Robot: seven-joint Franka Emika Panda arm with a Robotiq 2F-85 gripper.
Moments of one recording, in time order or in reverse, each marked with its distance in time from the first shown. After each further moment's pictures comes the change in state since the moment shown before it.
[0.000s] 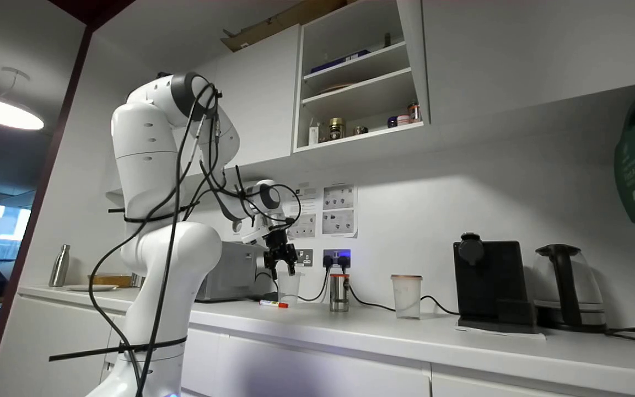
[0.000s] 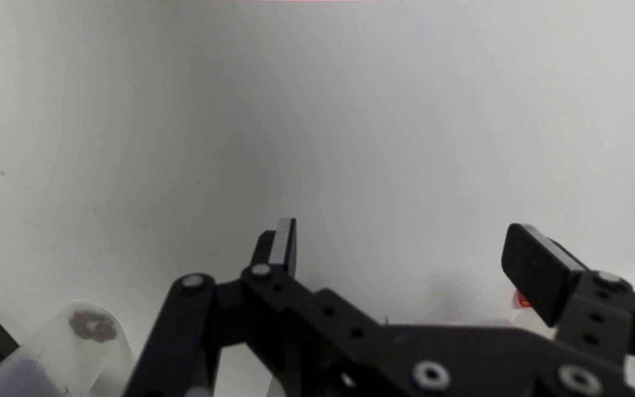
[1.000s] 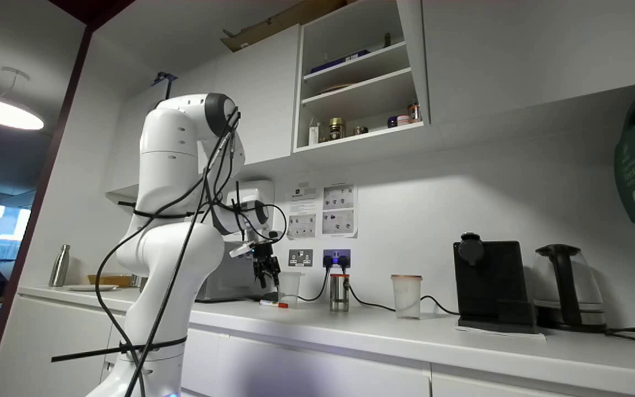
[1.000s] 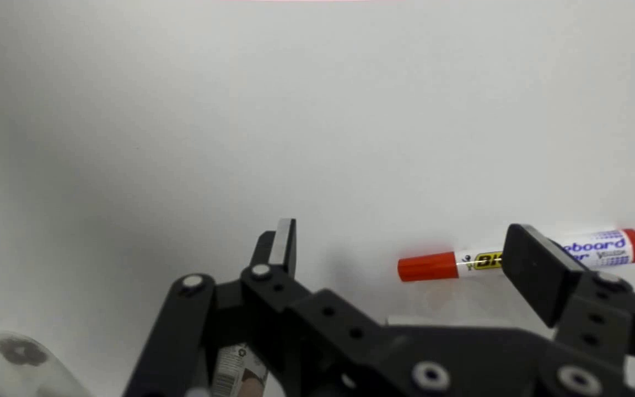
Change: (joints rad) arm 0.088 0.224 0.080 0.112 -0.118 0.133 0.415
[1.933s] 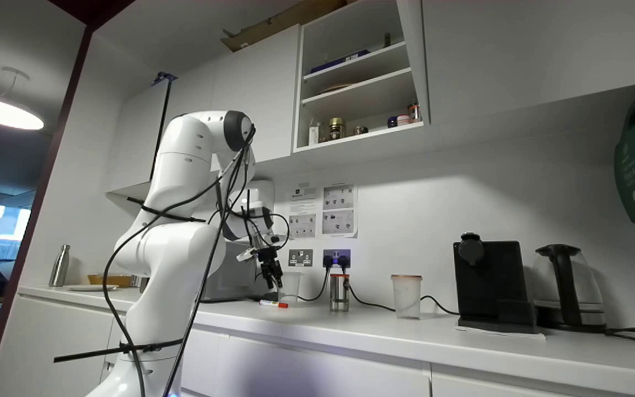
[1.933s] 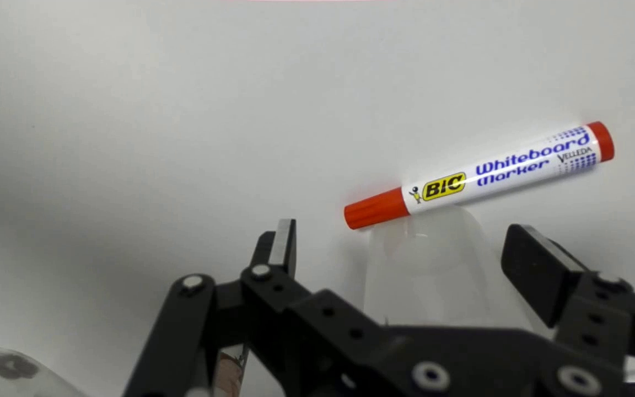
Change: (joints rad) arm 0.063 0.178 -0.052 0.171 -0.115 0.017 0.245
